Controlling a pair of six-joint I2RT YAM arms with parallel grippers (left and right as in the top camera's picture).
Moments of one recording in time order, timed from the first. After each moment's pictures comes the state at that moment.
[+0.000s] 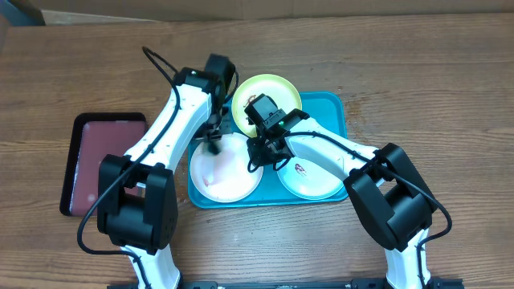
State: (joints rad) left arm -0.29 1.95 1.55 -1.12 -0.09 -0.48; right arm 0.68 2.09 1.43 -0.65 -0.17 0.42
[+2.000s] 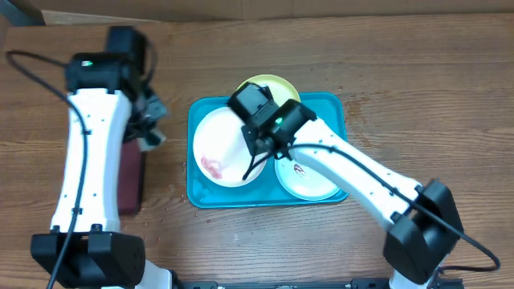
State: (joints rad) left arm 0.04 1.70 1.77 -1.51 -0.17 -0.63; right arm 0.82 1.89 1.67 -0.98 0.29 0.40
